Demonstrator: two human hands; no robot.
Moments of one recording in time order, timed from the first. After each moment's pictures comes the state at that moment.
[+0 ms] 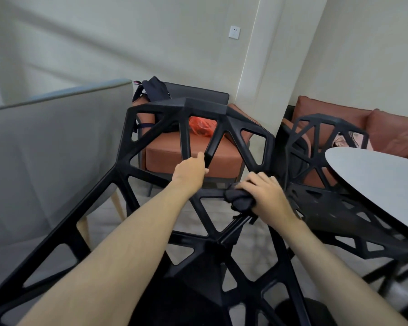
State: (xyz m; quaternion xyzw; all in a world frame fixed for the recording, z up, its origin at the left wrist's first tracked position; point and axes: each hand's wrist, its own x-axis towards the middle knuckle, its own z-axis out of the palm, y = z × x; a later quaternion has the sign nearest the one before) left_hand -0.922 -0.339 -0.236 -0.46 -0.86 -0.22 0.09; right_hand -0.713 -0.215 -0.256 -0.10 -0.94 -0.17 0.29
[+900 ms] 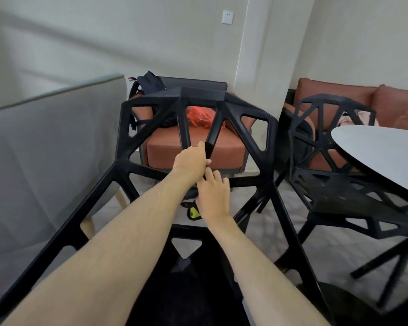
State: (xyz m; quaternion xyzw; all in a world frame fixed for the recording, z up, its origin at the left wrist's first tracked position) left_hand -0.925 -0.337 -0.233 -0.46 -0.86 -0.22 0.08; right_hand -0.831 -0.314 -0.318 -0.28 -0.90 -0.10 0.31
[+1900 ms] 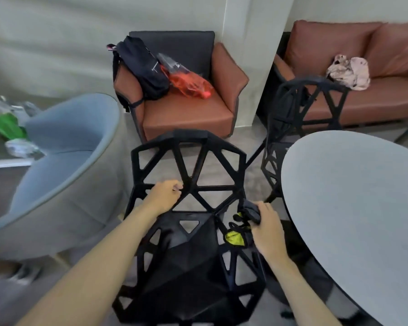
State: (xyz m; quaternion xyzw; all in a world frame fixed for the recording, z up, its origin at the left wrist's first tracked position) left_hand -0.923 -0.464 -0.096 -0.40 -0.84 -0.24 -0.28; right_hand -0.619 -0.359 -0.106 -0.46 -0.82 0.28 0.20
